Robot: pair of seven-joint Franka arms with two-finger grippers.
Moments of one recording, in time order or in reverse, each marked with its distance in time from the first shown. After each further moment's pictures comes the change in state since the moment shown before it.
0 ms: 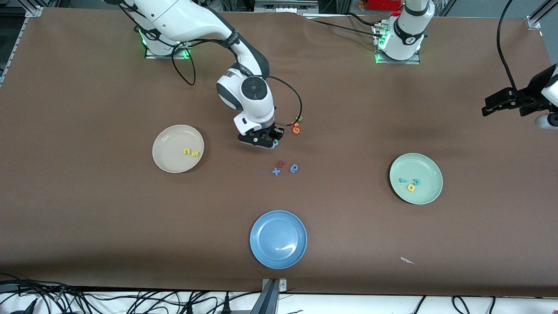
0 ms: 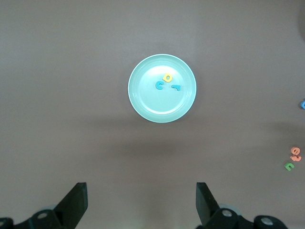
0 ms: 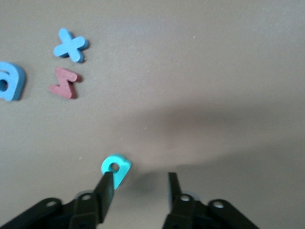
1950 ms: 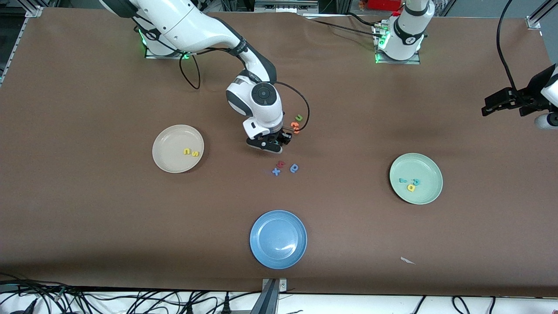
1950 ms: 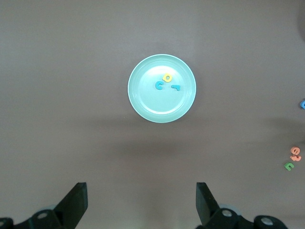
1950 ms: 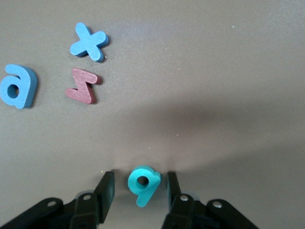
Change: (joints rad) left arm 0.000 0.000 0.000 0.000 0.000 0.000 0.001; right arm 0.029 0.107 -0.009 0.116 -0.037 0.003 0.061
